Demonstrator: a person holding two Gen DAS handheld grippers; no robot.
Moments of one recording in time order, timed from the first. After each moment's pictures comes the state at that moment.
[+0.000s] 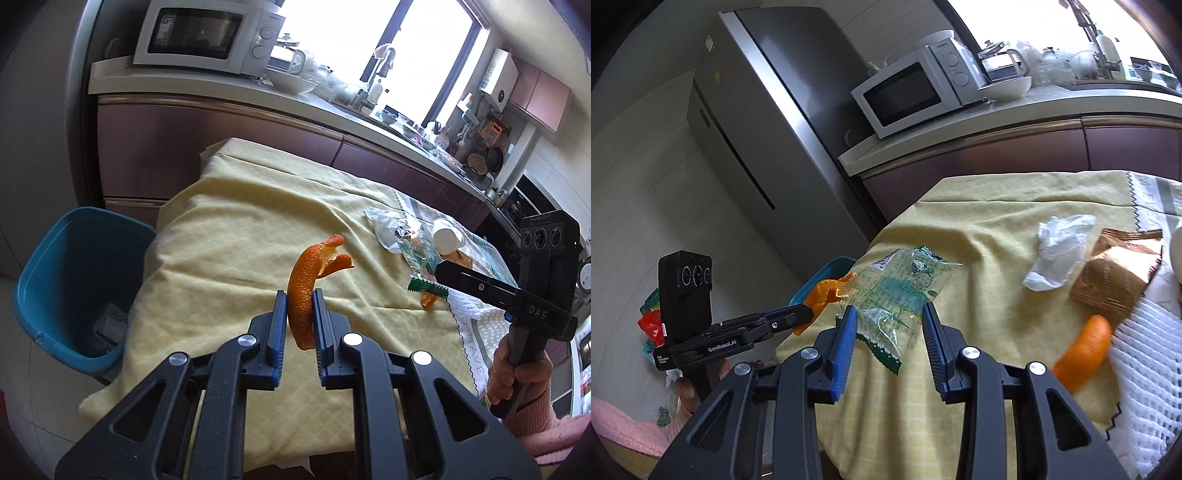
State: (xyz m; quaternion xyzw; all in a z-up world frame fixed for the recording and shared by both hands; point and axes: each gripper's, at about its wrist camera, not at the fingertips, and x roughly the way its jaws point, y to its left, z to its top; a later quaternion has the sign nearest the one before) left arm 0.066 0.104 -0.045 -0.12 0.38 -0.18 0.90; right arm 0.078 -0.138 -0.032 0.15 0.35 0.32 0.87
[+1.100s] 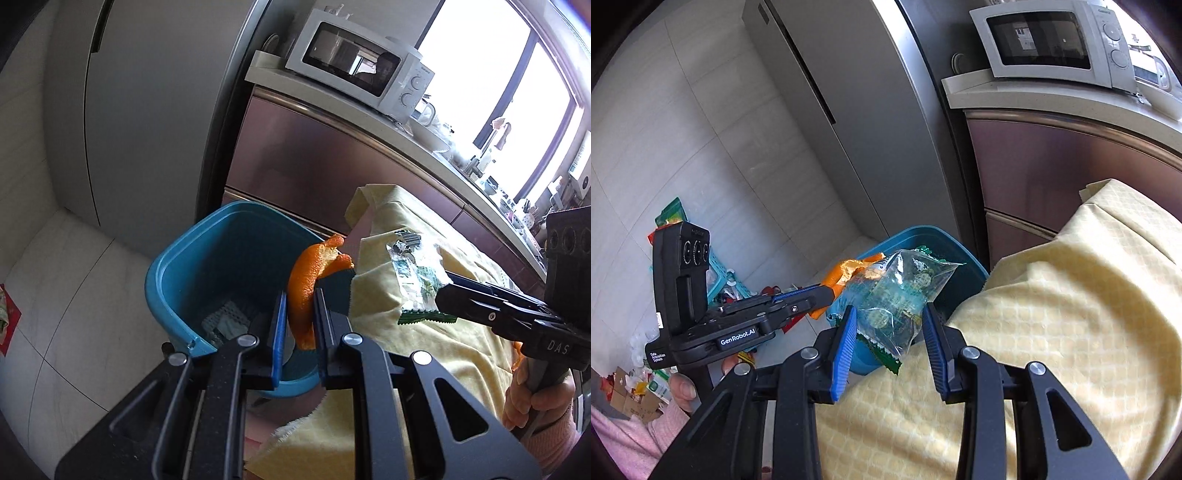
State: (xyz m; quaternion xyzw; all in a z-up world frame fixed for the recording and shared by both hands) left arm 0.067 0.281 -0.074 -0.21 0.36 0.01 0.91; right arm 0.146 0.074 -0.032 0.01 0.41 0.45 0.79
